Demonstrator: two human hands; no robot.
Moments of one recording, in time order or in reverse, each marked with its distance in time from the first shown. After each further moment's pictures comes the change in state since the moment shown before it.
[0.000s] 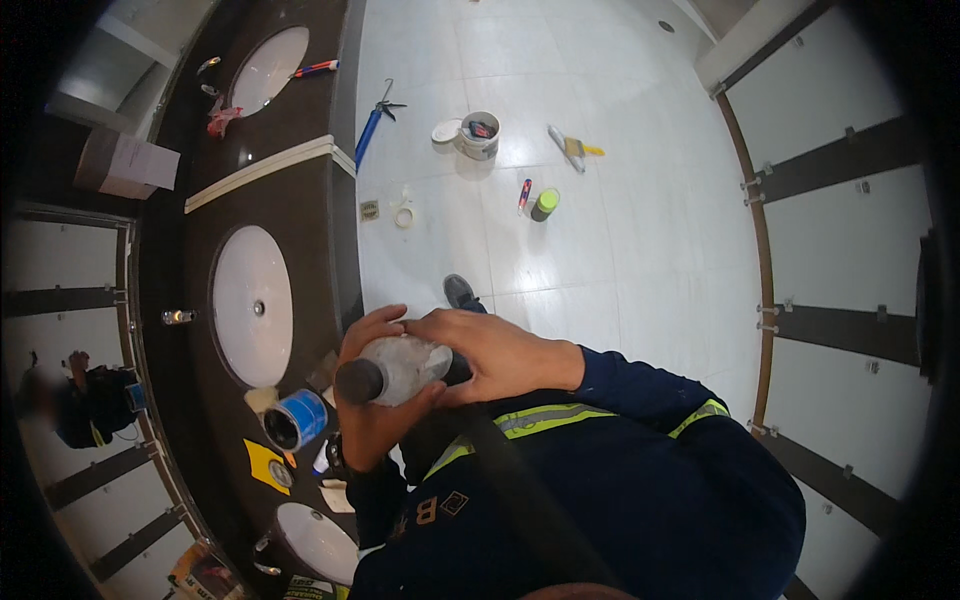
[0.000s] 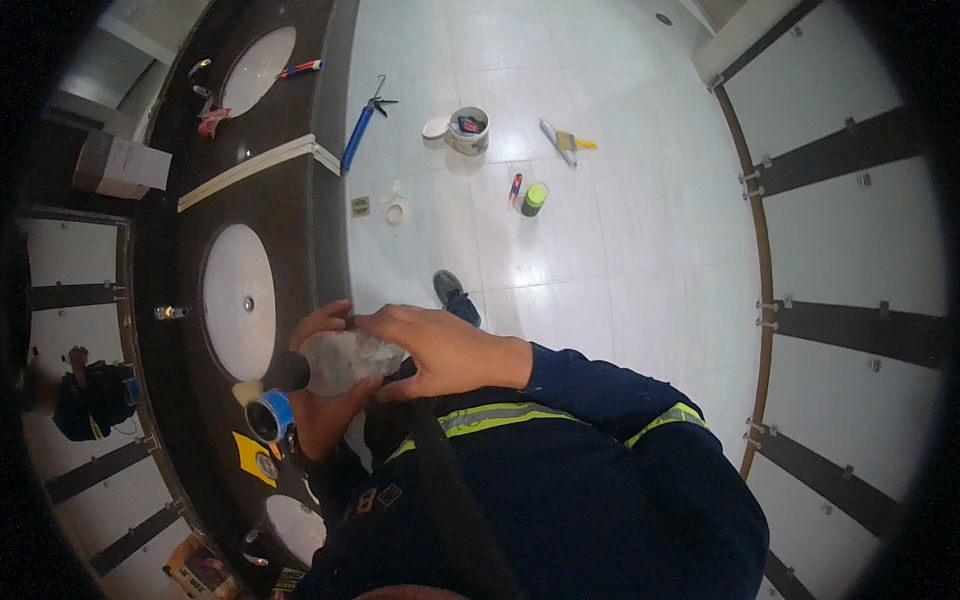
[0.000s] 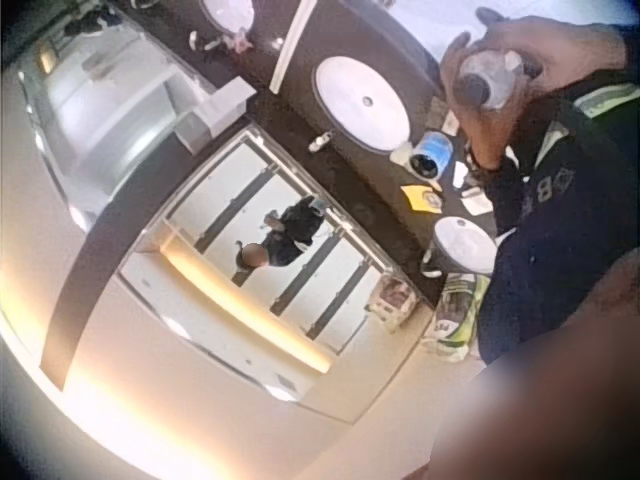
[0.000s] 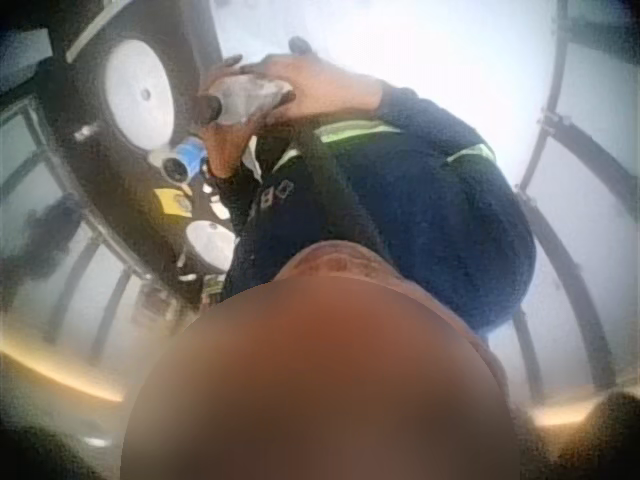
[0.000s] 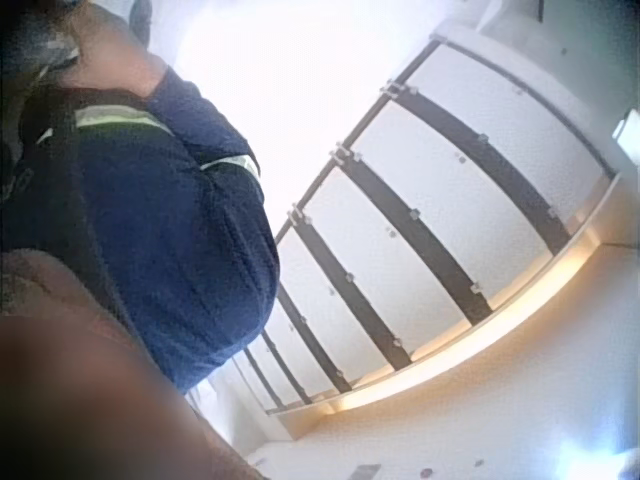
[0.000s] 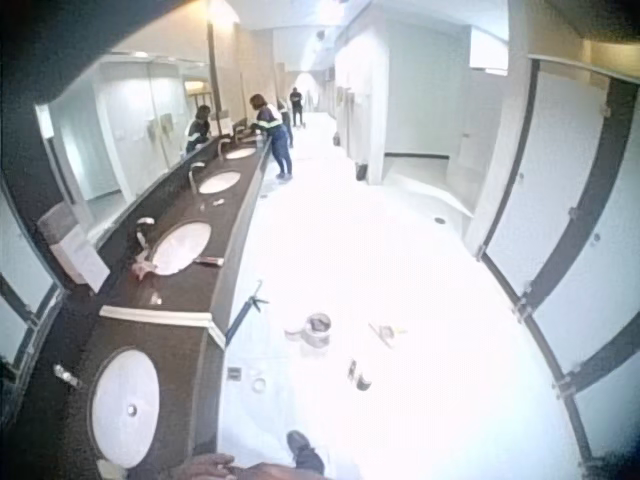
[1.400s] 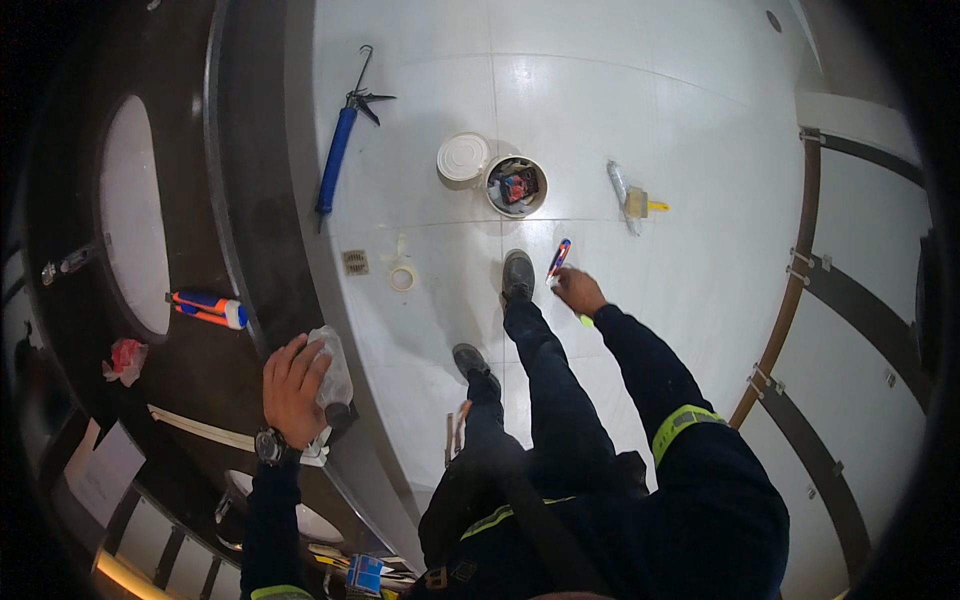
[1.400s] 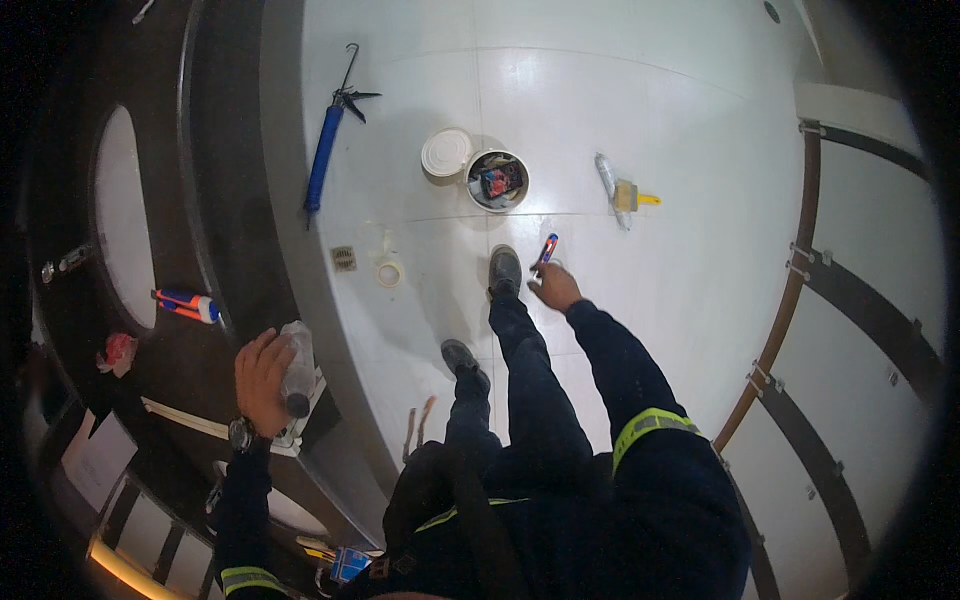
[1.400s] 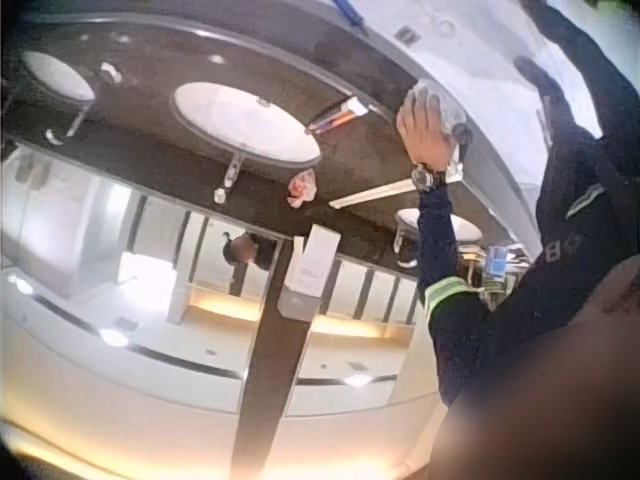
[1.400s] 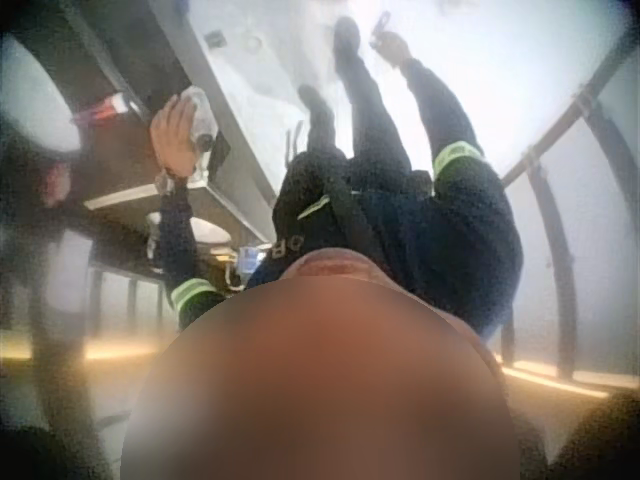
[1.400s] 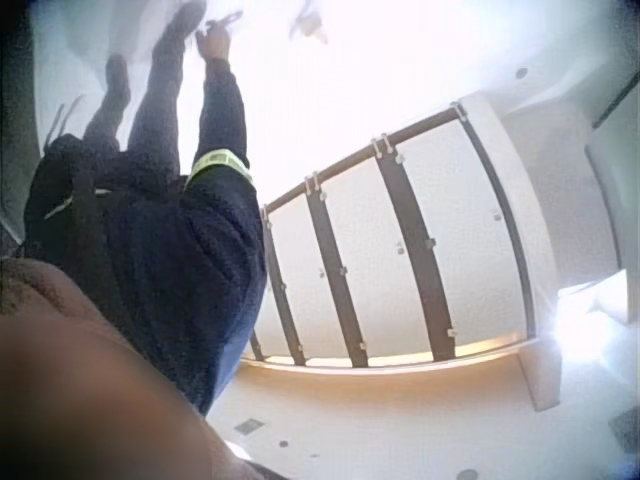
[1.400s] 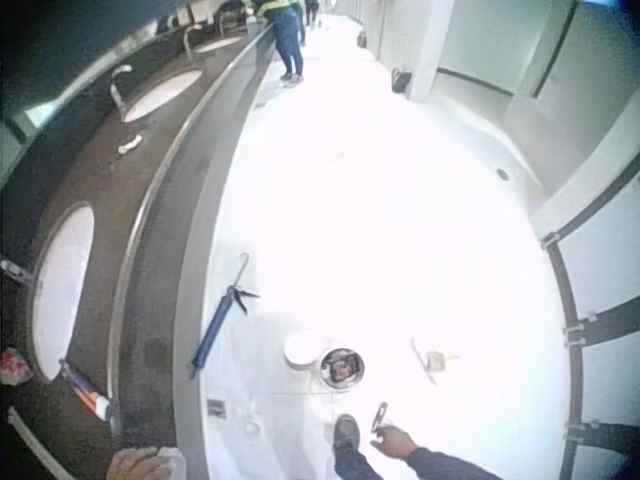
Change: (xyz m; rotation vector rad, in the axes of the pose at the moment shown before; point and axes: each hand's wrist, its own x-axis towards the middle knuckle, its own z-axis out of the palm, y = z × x) left_hand 0.516 -0.443 -0.087 0.933 -0.699 -0.084; right_hand 0.111 0.741 -0.257 -0.277 -0.009 1.005
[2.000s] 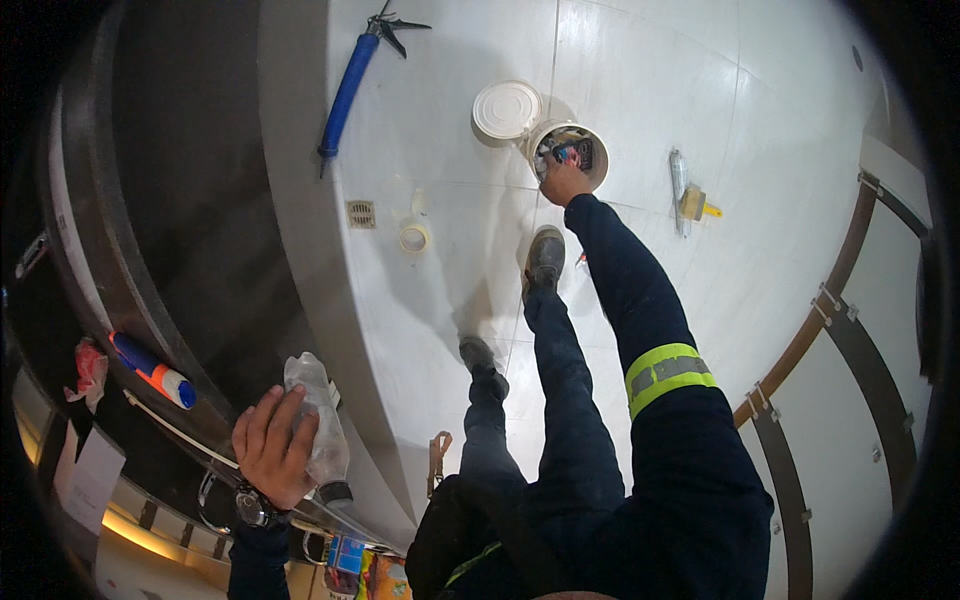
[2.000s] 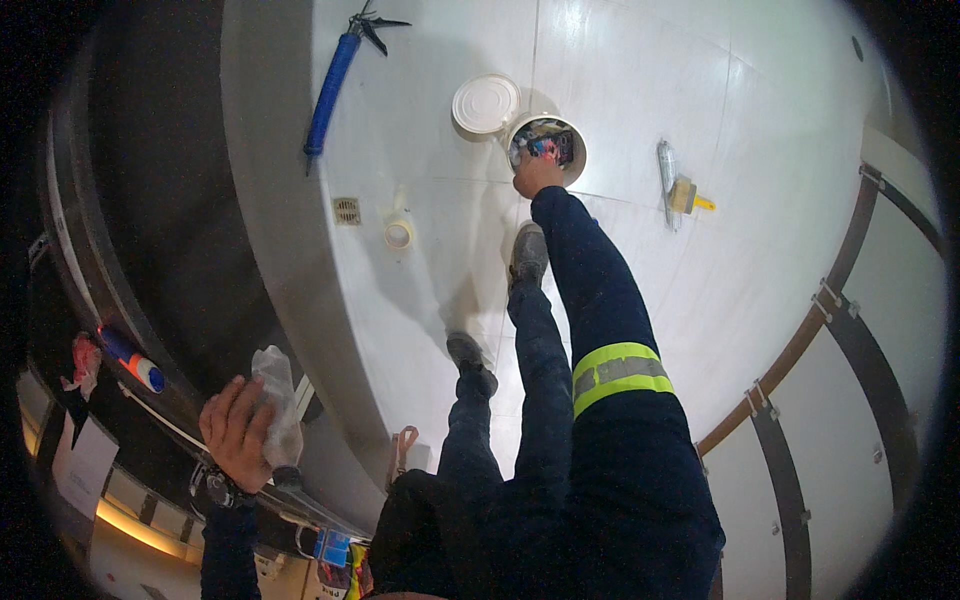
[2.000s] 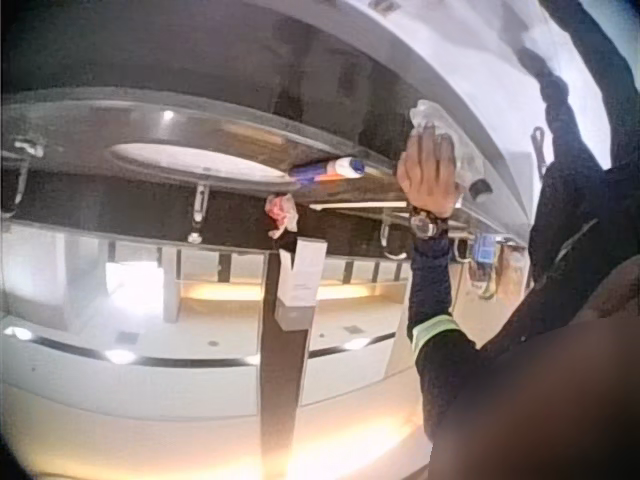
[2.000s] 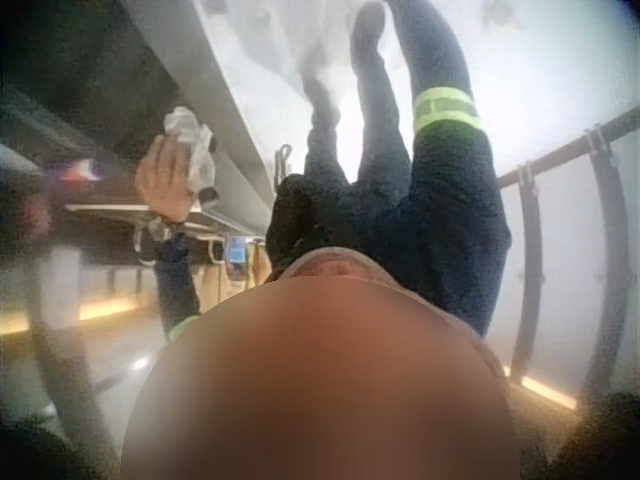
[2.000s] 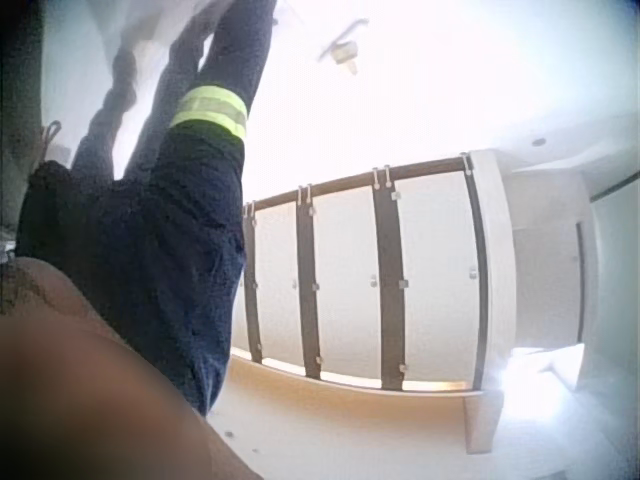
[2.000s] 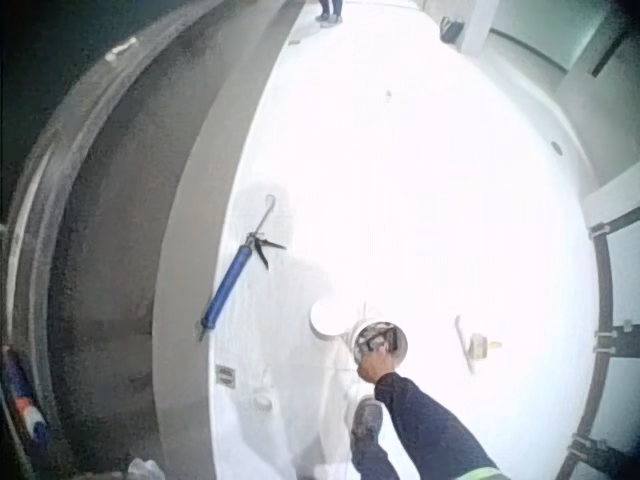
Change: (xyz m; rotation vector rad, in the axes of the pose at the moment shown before) left_hand -0.006 0.006 -0.001 0.169 -0.061 -0.053; right_hand 0.272 -0.040 0.054 -0.293 -0.006 0.028
